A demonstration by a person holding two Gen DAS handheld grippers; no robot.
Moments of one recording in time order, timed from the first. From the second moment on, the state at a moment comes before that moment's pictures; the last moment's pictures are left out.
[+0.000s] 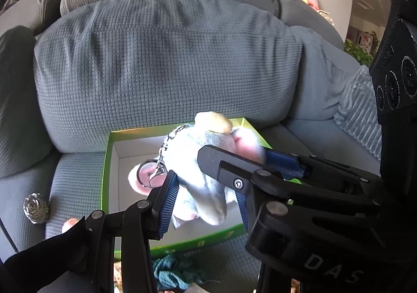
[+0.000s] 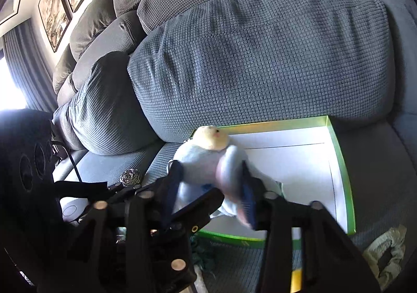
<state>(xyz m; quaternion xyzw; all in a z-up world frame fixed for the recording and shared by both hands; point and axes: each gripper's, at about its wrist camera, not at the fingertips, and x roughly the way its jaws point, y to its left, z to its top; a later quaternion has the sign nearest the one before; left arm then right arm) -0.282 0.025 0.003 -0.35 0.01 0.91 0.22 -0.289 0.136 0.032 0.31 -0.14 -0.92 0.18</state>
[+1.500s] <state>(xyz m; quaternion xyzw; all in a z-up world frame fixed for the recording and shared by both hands) -0.315 0.018 -0.025 -0.41 0.04 0.91 0.10 -0.328 0.152 0.000 0.39 -0.15 -0.91 0.09</state>
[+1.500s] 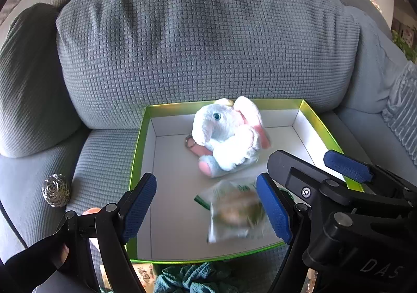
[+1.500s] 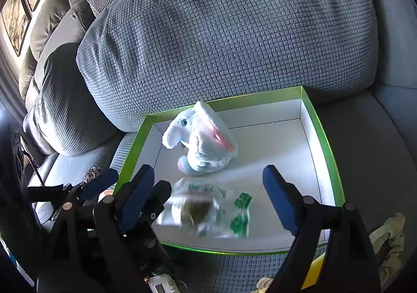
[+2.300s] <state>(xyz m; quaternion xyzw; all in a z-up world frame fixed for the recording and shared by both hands) -0.287 0.009 -0.004 -0.39 0.03 0.91 0.10 -0.295 0.151 0.020 0.38 -0.13 -0.91 0.09</state>
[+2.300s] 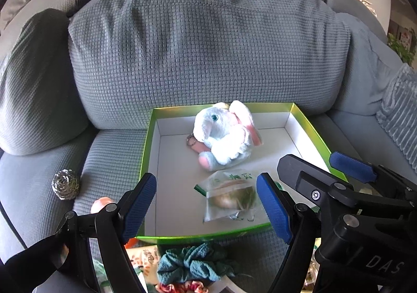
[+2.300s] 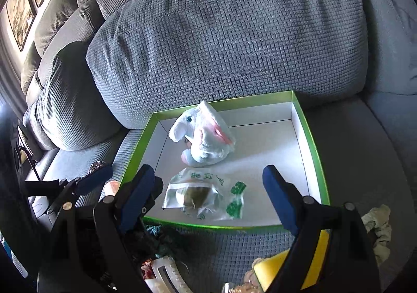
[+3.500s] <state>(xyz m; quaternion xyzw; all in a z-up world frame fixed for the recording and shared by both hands) -0.240 0.016 0.018 -0.37 0.06 0.92 0.11 -0.246 0.153 0.038 0.37 -0.12 -0.92 0.08</state>
